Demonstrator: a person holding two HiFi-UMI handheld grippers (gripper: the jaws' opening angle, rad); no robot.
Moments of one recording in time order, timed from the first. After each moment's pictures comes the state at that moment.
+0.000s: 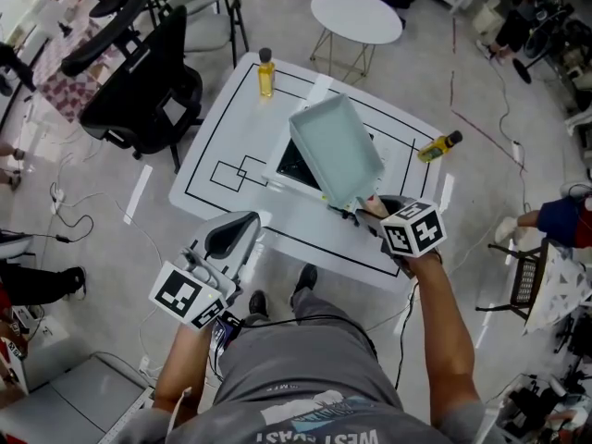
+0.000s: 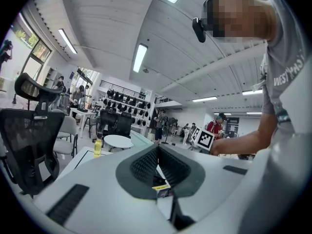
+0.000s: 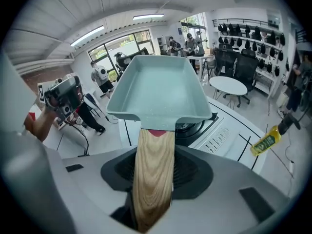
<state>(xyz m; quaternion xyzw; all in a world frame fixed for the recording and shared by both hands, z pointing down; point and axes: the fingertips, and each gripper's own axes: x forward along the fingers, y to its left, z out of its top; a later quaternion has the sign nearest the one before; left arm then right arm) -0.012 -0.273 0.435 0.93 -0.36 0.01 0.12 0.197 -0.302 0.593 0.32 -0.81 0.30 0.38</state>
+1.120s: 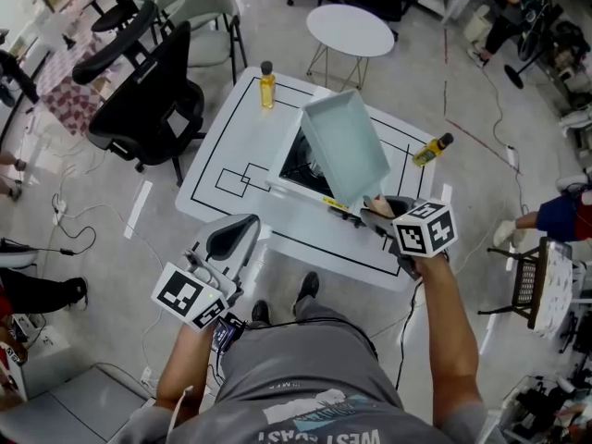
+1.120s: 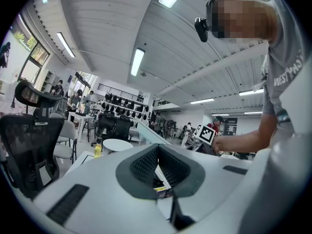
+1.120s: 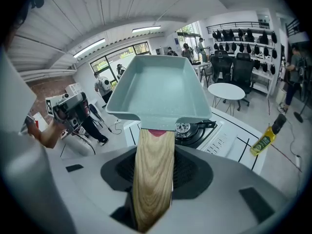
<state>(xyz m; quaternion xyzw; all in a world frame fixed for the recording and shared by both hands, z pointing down) -0.024 -0.251 0.414 0.93 -0.35 0.00 0.10 0.192 -0.287 0.544 0.33 -0.83 0.30 0.32</state>
